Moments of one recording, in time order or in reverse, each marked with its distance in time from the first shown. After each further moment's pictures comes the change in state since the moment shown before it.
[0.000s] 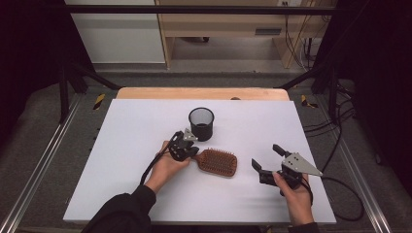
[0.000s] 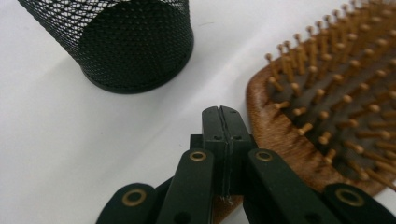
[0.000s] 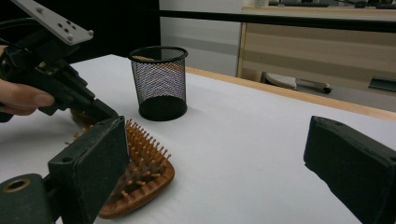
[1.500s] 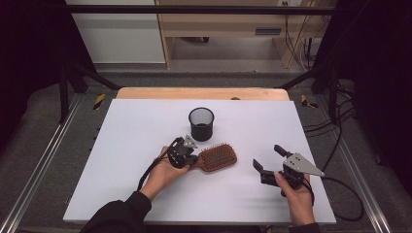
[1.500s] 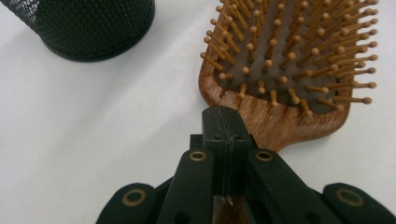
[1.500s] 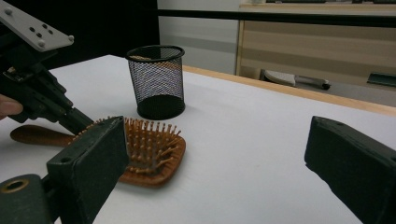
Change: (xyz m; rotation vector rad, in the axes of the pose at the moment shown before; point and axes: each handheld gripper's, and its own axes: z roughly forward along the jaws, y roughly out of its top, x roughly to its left) left arm -0.016 -0.008 -0.012 0.065 -0.053 0.005; right arm -0.002 0.000 -0.003 0.005 -0.006 0.017
